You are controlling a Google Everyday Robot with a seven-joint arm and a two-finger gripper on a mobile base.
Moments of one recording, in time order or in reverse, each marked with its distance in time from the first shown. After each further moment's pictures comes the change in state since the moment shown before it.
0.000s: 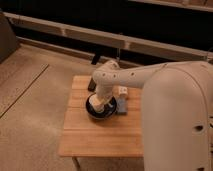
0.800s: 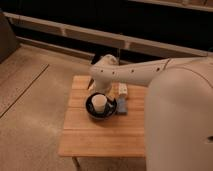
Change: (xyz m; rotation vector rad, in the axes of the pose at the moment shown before) arm -0.022 0.049 -0.064 -0.093 -0.149 -0.070
